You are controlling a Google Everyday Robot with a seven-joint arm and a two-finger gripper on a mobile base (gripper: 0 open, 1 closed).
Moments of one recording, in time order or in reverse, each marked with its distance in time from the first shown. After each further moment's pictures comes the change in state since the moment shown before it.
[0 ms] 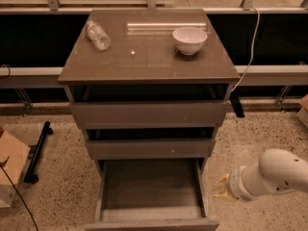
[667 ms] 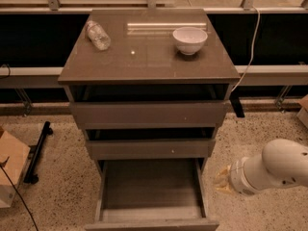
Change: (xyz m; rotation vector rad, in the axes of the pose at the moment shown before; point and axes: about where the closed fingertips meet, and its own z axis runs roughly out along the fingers) arm -0.031 -0.001 -0.052 0.064 0.037 -0.059
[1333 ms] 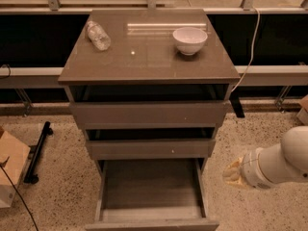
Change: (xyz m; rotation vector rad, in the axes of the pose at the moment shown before) arm -0.014 -0.007 -0.059 0.032 0.007 -0.039
